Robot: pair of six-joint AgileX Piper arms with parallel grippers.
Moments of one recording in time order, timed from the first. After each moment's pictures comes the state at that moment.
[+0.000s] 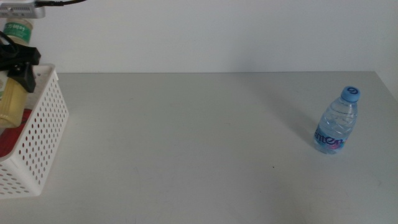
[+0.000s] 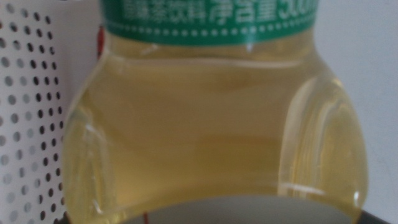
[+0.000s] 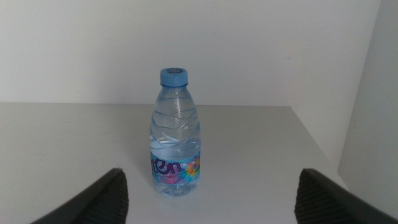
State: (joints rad) left arm 0.13 1.70 -1.65 -0.01 1.26 0.12; right arm -0.03 -0.01 0.03 0.07 0.10 -0.07
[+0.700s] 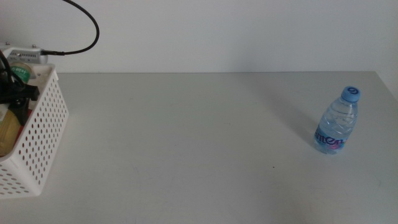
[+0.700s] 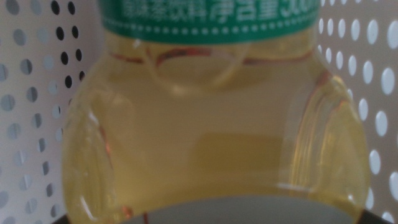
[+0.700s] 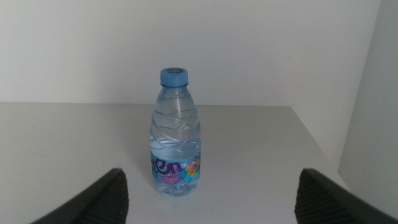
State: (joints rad) left arm 0.19 1.92 -1.65 0.13 1.24 0.12; right arm -0.03 -0.01 0.03 0.07 0.10 -0.07
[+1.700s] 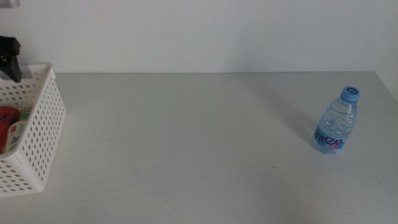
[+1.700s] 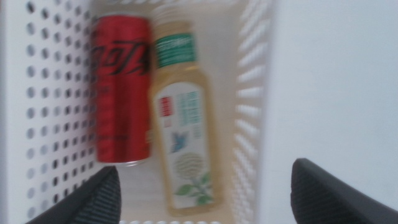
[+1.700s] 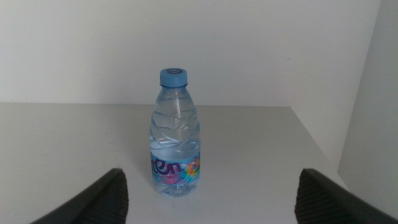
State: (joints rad) left arm 0.20 1.68 -1.66 0.00 1.24 0.08; right arm -0.03 -0.01 0.03 0.07 0.10 -0.07
